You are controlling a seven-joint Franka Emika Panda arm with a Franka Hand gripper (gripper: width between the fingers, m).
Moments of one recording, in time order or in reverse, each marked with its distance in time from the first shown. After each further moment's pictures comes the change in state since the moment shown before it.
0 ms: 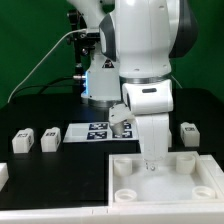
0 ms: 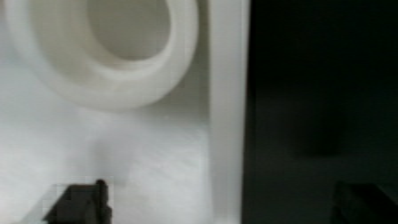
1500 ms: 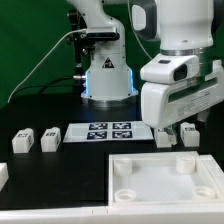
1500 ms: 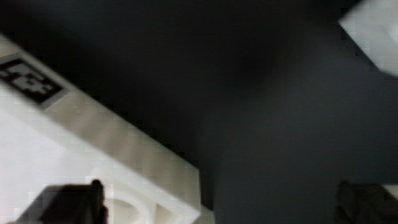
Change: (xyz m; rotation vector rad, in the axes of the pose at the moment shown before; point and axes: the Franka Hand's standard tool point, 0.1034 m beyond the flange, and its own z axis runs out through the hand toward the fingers) arm 0.082 -0.023 -0.035 -0.011 0.017 0.959
